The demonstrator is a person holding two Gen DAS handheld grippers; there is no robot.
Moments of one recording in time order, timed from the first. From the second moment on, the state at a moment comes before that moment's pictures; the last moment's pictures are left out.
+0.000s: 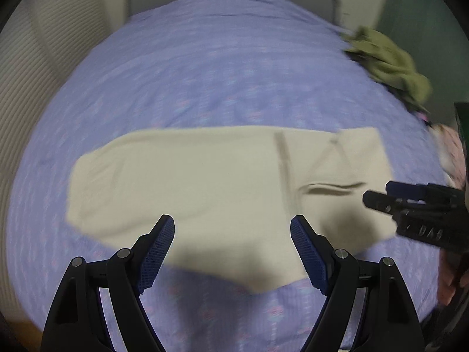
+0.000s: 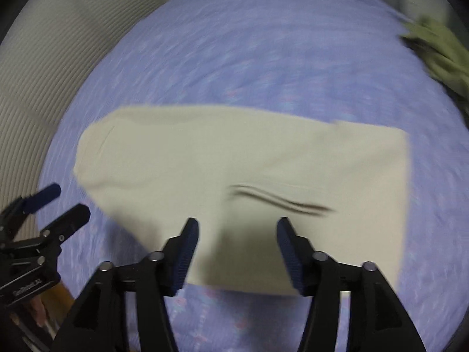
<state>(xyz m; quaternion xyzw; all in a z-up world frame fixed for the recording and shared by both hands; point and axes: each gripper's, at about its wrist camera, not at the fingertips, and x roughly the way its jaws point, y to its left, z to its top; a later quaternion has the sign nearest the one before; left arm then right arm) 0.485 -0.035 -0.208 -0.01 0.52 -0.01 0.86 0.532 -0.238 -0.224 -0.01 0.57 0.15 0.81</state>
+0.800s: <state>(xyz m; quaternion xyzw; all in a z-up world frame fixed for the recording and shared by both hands) 0.590 -0.183 -0.292 0.12 0.58 -0.17 0.79 0.510 -0.354 -0.257 0.04 0.60 0.04 0.79</state>
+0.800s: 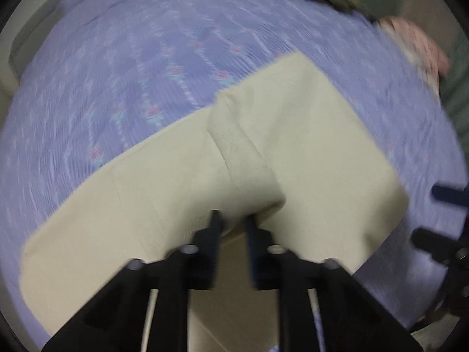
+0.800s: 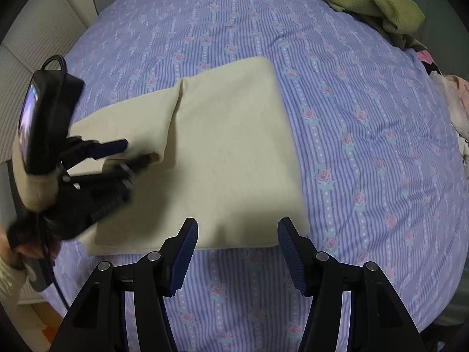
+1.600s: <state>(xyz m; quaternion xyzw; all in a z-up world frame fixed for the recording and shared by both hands) 0.564 -0.038 -0.243 -0.08 0.56 -0.07 0.82 0.525 -0.271 -0.245 0.03 0.59 0.14 0.80</state>
